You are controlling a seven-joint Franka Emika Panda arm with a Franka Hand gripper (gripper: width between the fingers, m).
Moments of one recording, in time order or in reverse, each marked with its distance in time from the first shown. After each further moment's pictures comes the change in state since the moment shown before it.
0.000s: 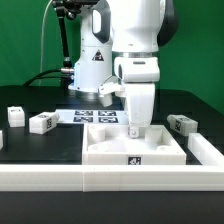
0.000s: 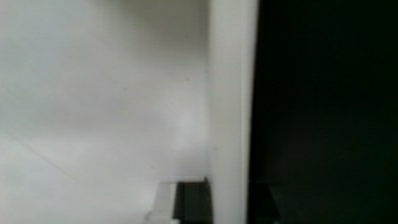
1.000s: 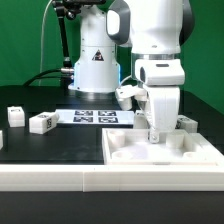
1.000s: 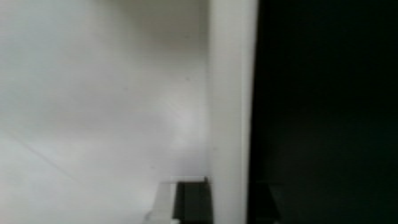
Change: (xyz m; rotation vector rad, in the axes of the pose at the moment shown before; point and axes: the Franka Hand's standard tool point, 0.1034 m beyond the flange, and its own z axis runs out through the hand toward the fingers) arm 0.037 0.029 0.001 0.000 0.007 -0.008
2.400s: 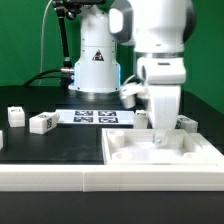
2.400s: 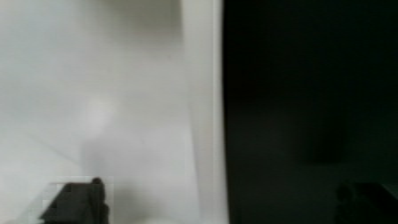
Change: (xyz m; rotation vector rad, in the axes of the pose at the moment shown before) arm 0.019 -0.003 -0.011 0.004 -0.008 0.090
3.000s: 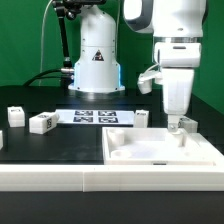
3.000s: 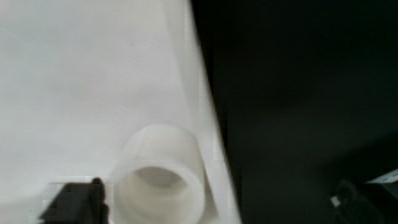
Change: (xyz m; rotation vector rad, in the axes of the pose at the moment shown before) arm 0.020 -0.005 -0.016 -0.015 -0.001 0.177
